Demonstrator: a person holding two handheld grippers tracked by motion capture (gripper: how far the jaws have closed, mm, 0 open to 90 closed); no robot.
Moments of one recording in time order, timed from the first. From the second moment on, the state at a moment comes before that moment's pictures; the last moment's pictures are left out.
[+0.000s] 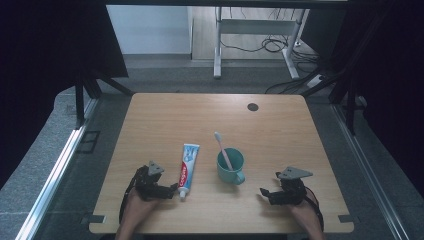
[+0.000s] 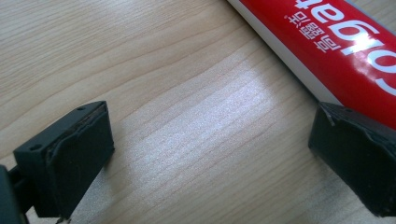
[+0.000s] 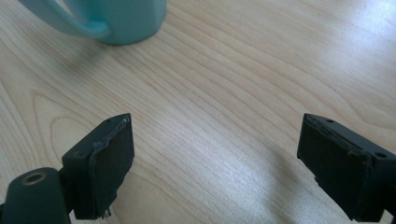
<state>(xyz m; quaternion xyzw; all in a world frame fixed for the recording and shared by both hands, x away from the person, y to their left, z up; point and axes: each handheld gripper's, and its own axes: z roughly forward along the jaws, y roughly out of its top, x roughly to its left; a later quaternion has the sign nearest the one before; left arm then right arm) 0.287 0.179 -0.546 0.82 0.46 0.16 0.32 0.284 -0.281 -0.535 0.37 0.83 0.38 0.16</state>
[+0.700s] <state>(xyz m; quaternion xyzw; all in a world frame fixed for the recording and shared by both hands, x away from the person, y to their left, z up) 0.283 0.186 -0.520 0.80 0.46 0.16 0.35 0.285 -0.282 -0.542 0.37 0.84 0.36 0.16</state>
